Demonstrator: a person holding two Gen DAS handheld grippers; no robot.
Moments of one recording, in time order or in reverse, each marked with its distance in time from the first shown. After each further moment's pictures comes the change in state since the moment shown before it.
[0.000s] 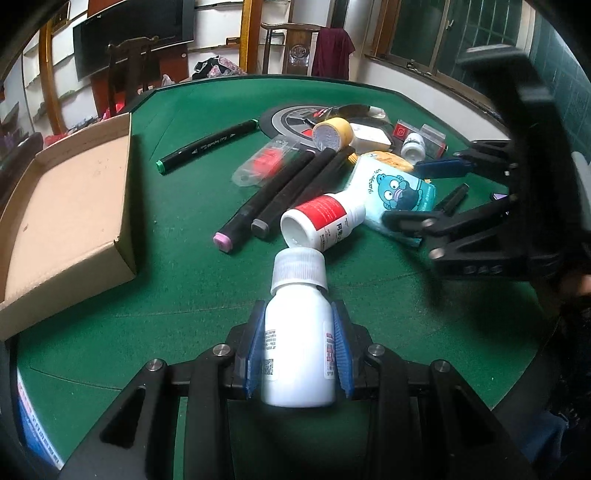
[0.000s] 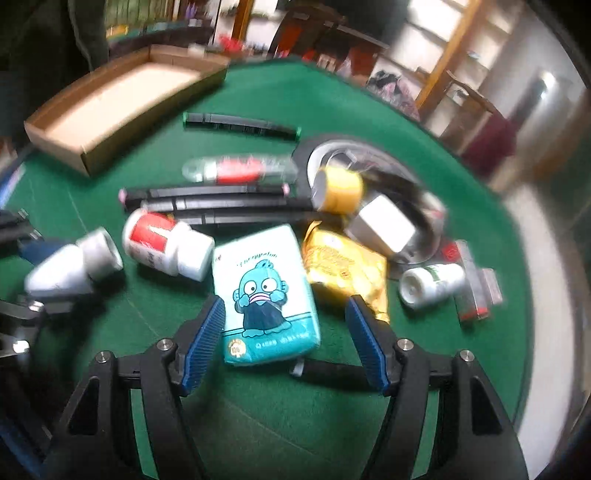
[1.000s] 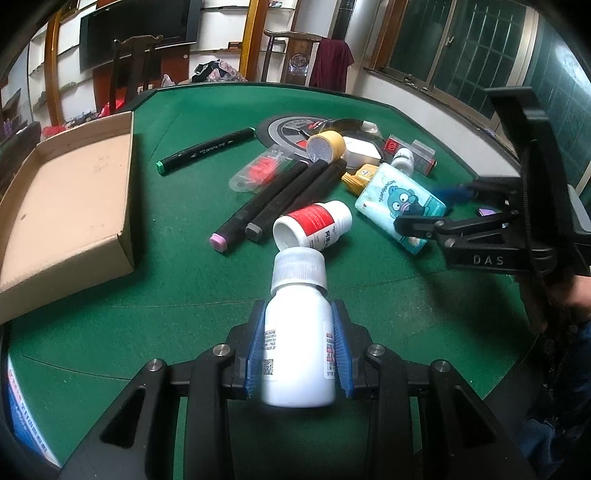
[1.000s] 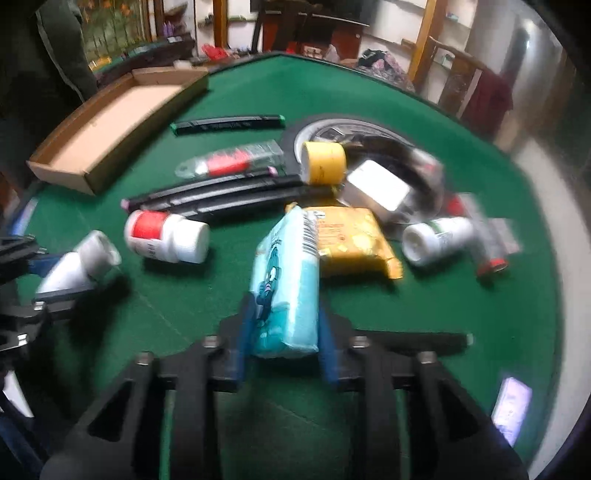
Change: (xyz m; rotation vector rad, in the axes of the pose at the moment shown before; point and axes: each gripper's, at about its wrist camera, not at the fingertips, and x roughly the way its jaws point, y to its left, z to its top) left arm -0.013 0.001 -0.002 -0.045 -0.035 -0.060; right arm -0.013 -0.026 -0.023 0.158 -0.007 0.082
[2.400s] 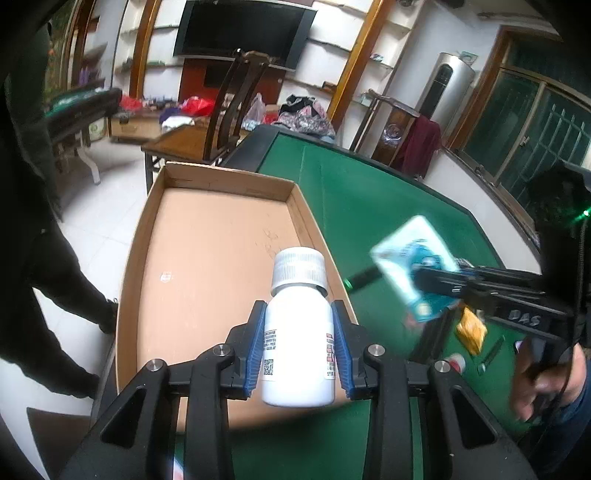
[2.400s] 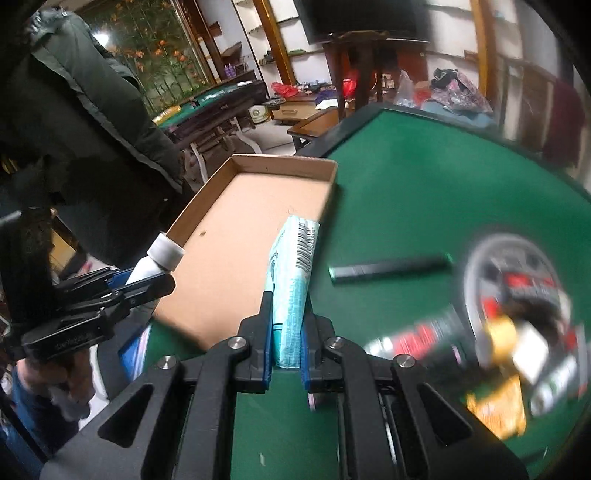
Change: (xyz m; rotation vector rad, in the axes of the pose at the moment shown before) left arm -0.063 0.201 0.081 -0.325 -0.150 0.108; right arm 0.007 0.107 0.169 0.054 -0.128 0.410
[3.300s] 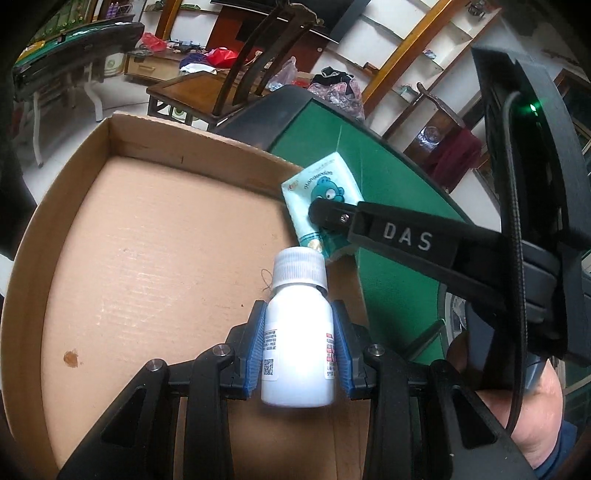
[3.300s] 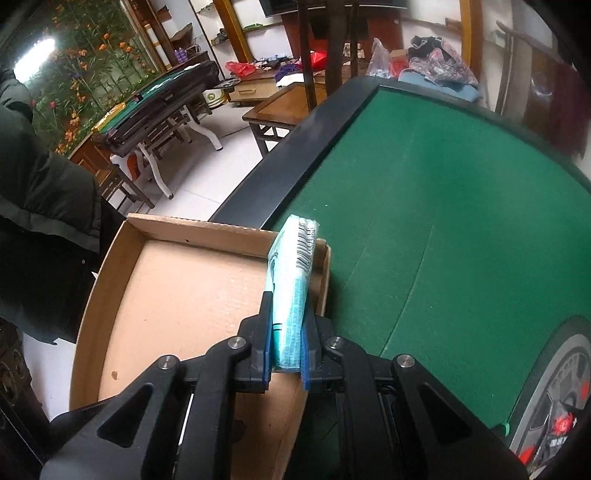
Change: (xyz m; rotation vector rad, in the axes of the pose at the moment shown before) left arm 0.132 0.018 0.051 -0.200 0.112 -0.029; right arm 0.156 -0.041 0.116 0.115 0.093 -0.098
